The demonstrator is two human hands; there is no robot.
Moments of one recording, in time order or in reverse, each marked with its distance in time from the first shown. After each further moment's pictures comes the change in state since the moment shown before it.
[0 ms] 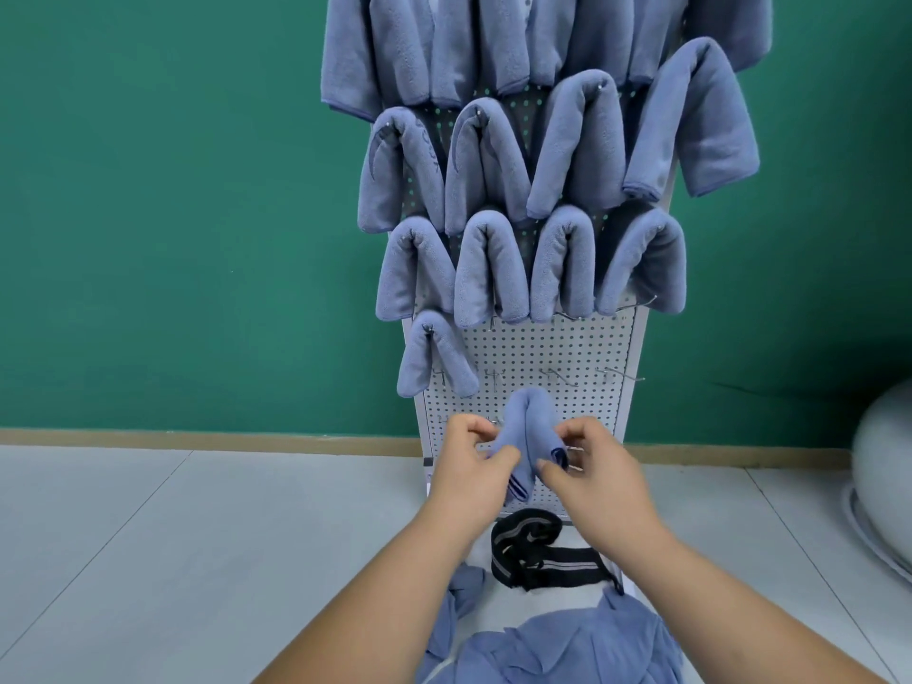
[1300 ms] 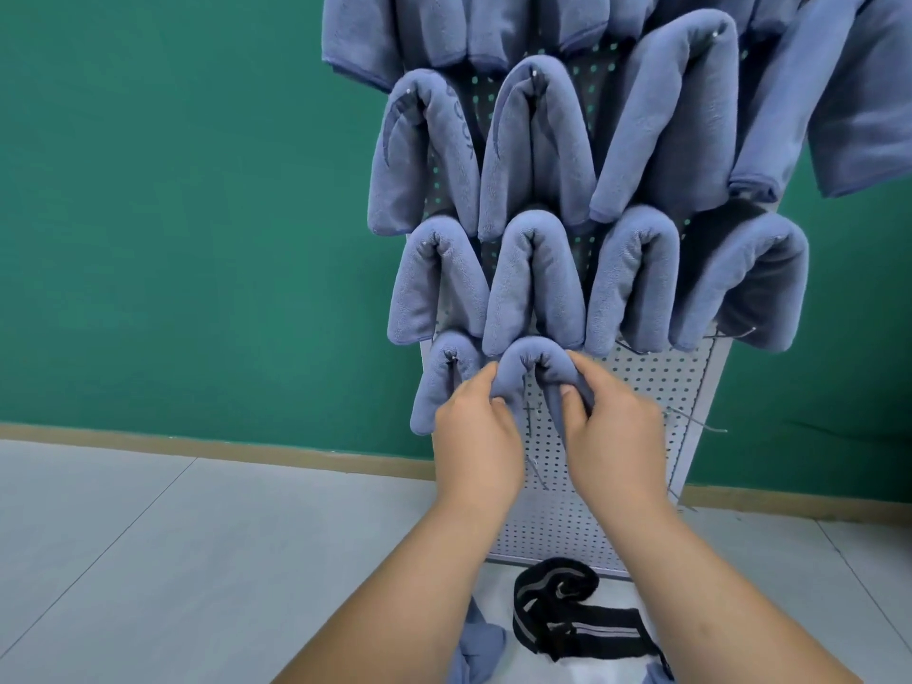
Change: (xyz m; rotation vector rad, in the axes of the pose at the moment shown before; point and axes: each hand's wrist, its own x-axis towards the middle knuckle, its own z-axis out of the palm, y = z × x) left_hand 0.110 0.021 -0.003 0.303 0.342 0.409; right_hand 0.119 -0.038 0.048 -0.188 0.293 -0.308
